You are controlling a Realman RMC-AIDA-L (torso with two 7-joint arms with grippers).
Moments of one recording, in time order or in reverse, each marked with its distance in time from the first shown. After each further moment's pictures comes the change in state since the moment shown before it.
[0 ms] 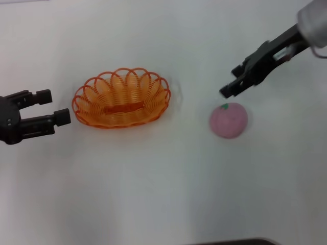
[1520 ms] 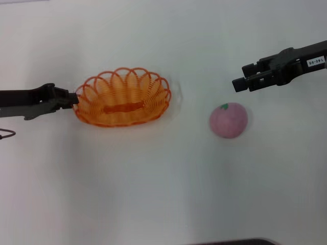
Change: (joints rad) left arm -0.202 -0.009 0.155 -0.146 0.342 -0.464 -0.865; right arm -0.144 -0.042 0.315 0.120 0.219 -0.083 -0.230
